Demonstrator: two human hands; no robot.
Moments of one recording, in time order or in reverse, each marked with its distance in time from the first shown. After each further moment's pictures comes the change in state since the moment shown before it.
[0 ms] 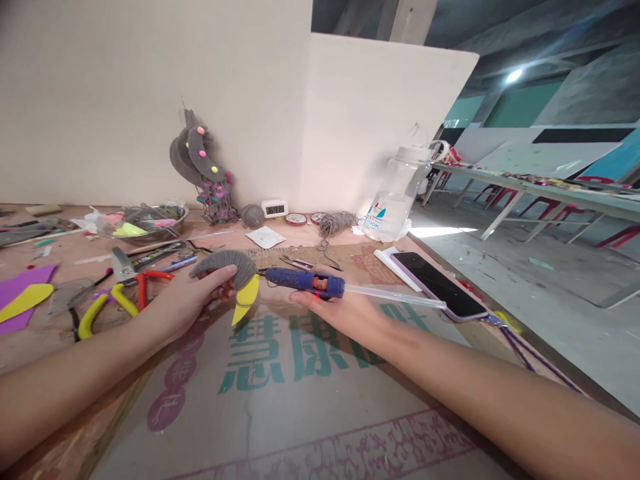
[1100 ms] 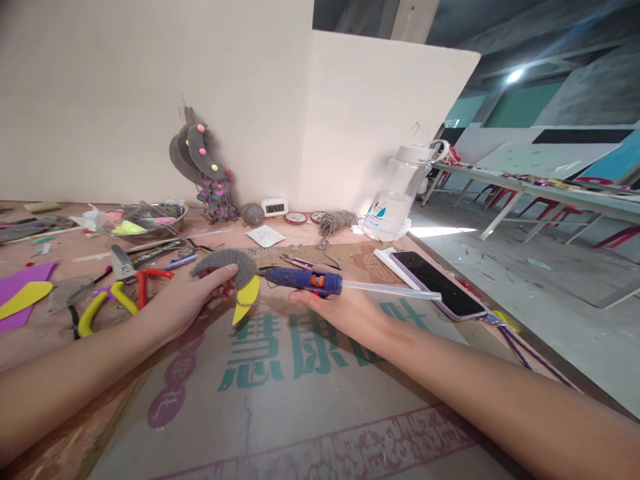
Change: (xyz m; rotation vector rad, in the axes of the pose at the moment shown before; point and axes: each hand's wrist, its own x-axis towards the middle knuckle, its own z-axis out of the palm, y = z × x) left_hand -0.004 0.006 0.002 -0.006 0.020 -0.020; right_hand 0.001 -0.001 0.002 -0.034 0.014 0.052
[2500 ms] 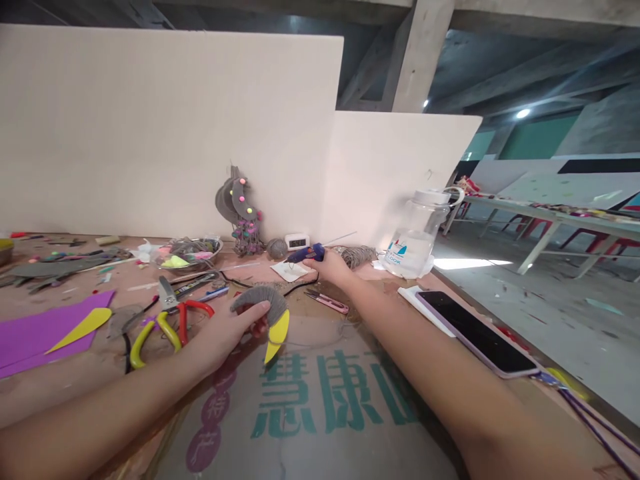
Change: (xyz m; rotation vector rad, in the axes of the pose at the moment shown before) left_hand 0.001 0.009 0.003 -0.031 -0.025 -0.033; right_hand 0.161 0.010 0.008 -0.286 0.124 -0.125
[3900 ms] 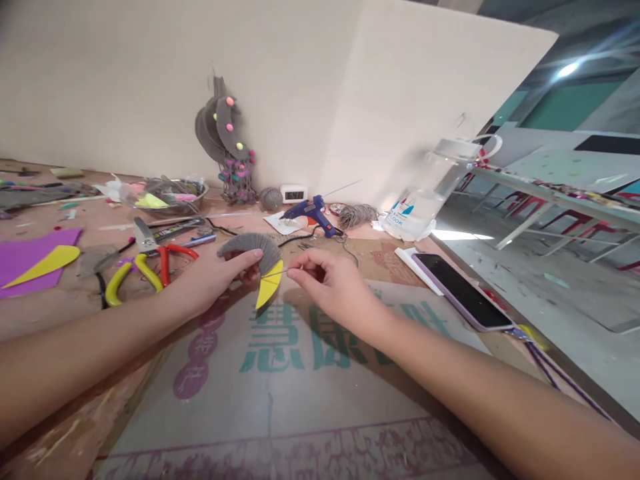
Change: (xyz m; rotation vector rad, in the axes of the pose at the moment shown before) left_hand 0.000 -0.005 -0.006 0.200 -0.024 0.100; right_hand -0.135 -0.050 -0.011 0.252 -0.146 -0.133
